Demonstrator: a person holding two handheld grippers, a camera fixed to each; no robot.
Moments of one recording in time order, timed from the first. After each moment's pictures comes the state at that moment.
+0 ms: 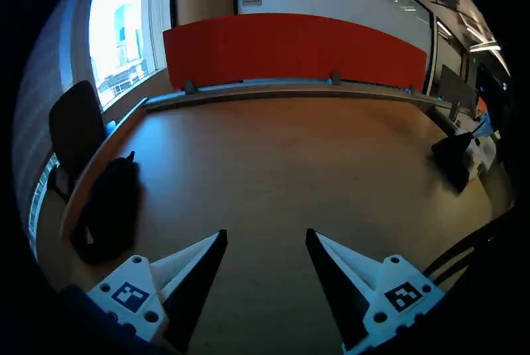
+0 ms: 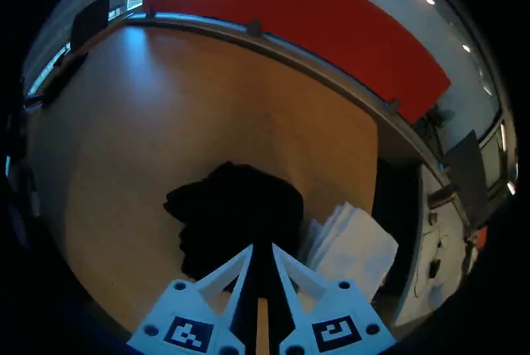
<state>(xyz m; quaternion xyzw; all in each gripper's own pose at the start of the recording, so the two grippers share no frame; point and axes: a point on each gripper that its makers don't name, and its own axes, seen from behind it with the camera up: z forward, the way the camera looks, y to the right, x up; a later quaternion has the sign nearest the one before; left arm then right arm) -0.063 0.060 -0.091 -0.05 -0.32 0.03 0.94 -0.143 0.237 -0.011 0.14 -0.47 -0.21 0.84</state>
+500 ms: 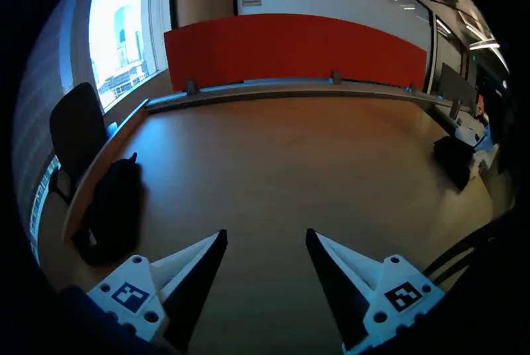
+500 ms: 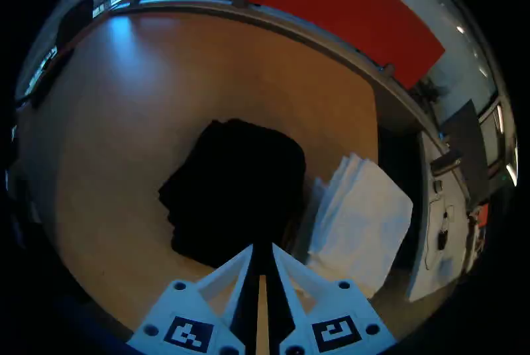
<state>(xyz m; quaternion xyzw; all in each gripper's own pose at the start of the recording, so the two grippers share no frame) -0.061 0.054 -0.094 -0.05 -0.32 0.04 0.94 -0.186 0.263 -0.049 0.10 -0.52 -0.19 0.83</state>
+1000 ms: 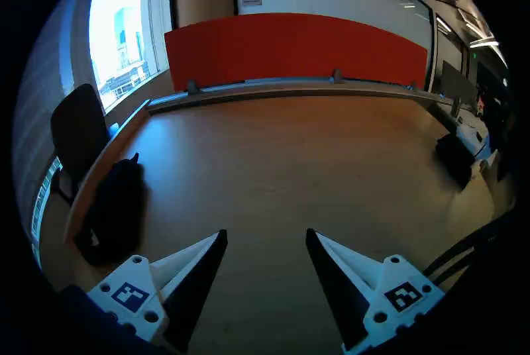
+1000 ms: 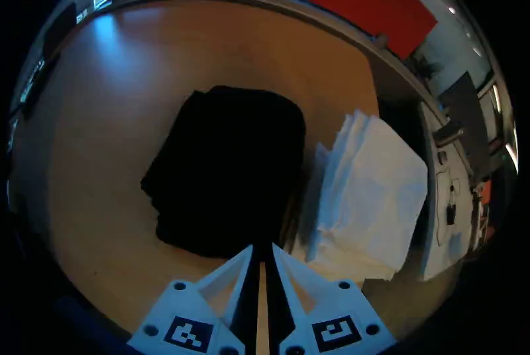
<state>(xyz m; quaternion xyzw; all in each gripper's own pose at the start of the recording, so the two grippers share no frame) -0.061 0.052 -0.095 -0.04 -0.32 0.04 0.94 -0.224 0.275 -0.067 0.07 -0.55 -0.17 0.82</state>
